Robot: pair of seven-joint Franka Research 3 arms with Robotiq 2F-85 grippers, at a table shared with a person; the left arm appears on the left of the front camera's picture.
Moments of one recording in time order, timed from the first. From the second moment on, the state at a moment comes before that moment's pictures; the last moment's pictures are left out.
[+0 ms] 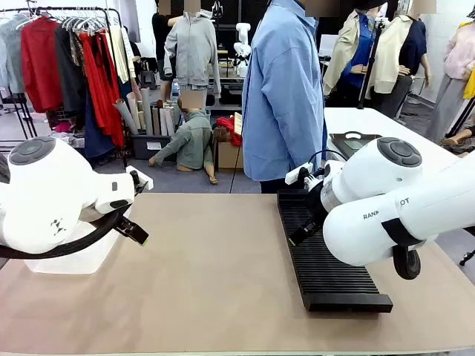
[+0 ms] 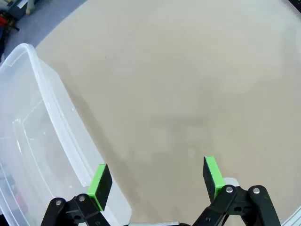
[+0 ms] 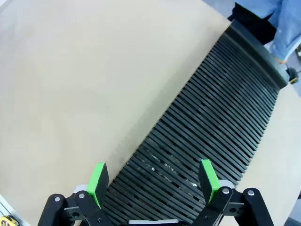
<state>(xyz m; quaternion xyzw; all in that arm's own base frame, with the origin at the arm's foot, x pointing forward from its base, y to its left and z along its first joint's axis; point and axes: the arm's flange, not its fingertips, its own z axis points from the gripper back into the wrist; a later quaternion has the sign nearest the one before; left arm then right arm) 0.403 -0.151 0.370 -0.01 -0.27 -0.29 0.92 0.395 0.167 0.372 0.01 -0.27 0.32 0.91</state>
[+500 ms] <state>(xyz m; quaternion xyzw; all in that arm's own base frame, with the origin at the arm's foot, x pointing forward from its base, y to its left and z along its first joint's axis) 0.403 -0.151 0.370 -0.01 -0.27 -0.29 0.92 0.395 0.167 0.372 0.01 -0.27 0.32 0.91</state>
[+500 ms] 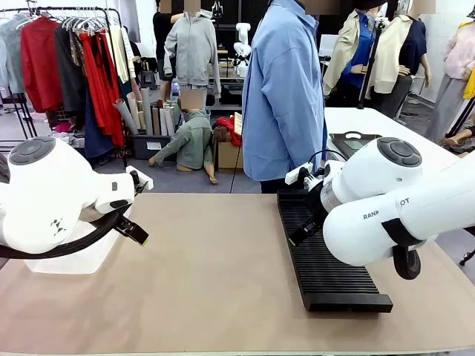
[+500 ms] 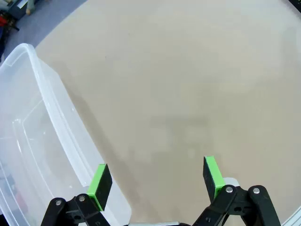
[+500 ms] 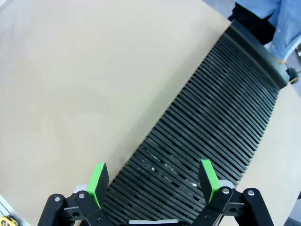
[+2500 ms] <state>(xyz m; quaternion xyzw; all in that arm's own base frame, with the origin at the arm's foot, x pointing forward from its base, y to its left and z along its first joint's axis) 0.441 -0.094 0.489 -0.19 -0.13 -0.29 0.93 0.398 0.063 0.506 0.21 -0.08 0.22 0.95</state>
